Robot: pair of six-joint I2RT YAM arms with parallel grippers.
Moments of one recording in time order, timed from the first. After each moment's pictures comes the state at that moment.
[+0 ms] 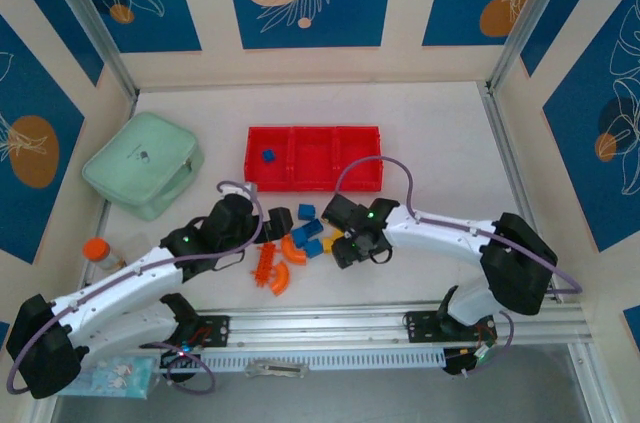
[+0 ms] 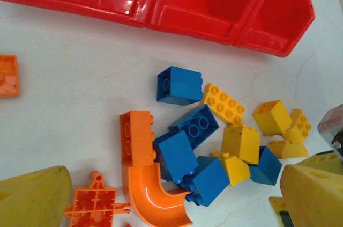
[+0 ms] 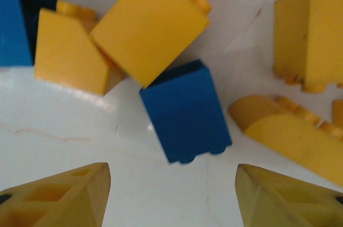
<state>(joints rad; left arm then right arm) -0.79 0.92 0.57 -0.35 -0.10 -0.84 0.95 1.47 0.90 -0.82 0.09 0.50</state>
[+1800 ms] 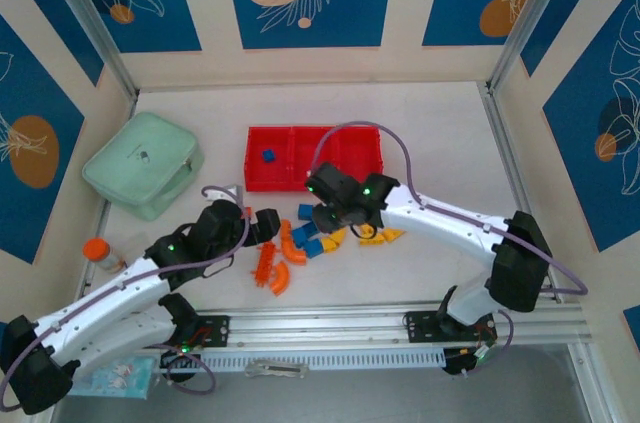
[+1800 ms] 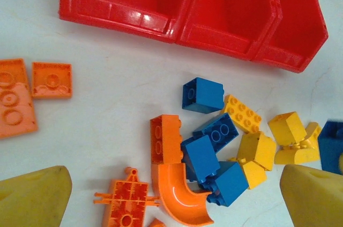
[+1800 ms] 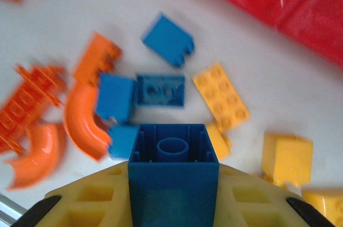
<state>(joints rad) -0.78 0.79 0.57 -0.48 -0.20 -0.84 0.98 1.51 1.25 -0.85 0.16 0.42</state>
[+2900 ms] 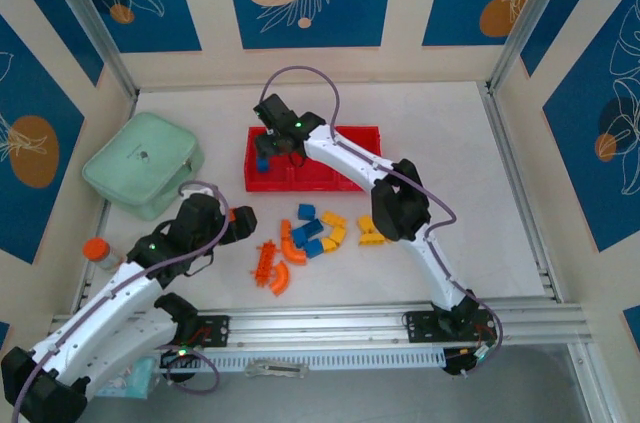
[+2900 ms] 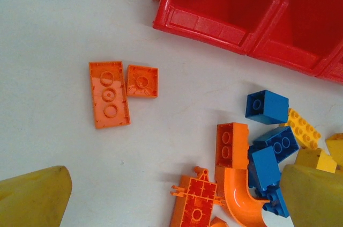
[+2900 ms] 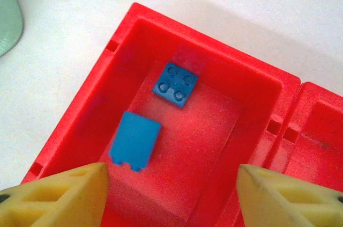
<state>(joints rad) -0.56 0.73 0.60 -0.67 -0.14 -0.74 0.80 2.34 2.18 -0.76 0.16 0.27</state>
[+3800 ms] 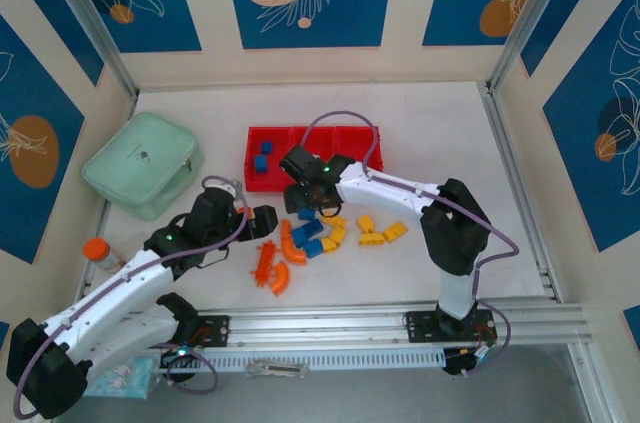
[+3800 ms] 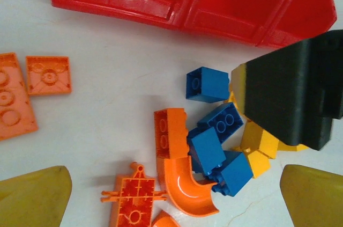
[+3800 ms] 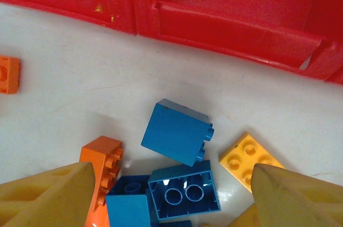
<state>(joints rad) -0.64 0.85 0.58 -0.47 0.02 -0.74 0.90 1.85 1.44 -0.77 0.14 0.68</state>
